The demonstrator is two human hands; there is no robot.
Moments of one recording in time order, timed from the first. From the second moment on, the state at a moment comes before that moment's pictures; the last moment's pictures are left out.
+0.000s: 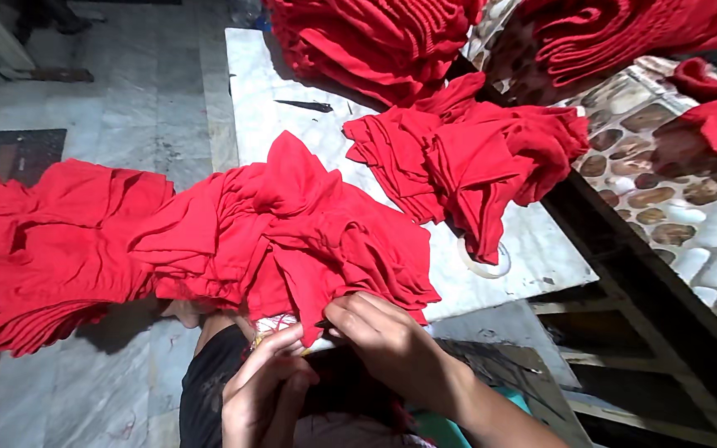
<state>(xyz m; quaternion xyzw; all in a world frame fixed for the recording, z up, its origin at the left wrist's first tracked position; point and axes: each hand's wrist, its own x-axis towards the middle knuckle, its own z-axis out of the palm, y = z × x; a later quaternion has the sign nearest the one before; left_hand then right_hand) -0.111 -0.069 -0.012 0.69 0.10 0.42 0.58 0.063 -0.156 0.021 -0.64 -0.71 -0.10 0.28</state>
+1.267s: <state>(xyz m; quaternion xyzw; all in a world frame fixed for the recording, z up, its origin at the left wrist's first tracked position) -0.083 -0.062 0.007 0.79 0.06 0.42 0.44 0.164 -0.284 0.017 -0.86 -0.41 -0.06 0.28</state>
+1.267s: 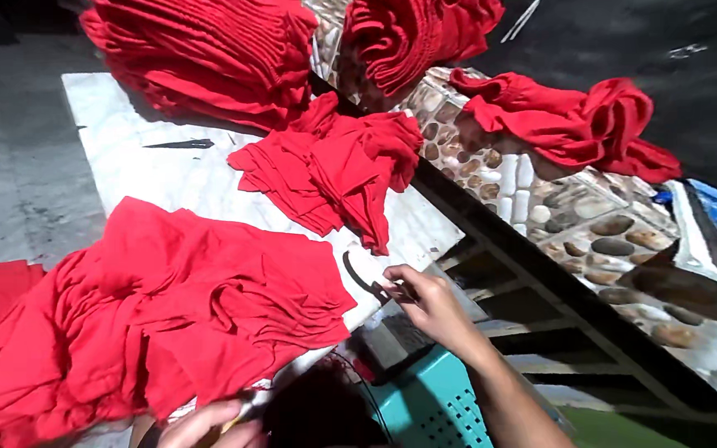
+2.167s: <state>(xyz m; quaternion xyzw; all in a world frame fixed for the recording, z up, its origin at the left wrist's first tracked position) -0.043 -0.064 0.038 0.80 0.01 0.55 0.22 0.065 -0.180 0.040 -0.59 -0.63 -0.04 0.51</state>
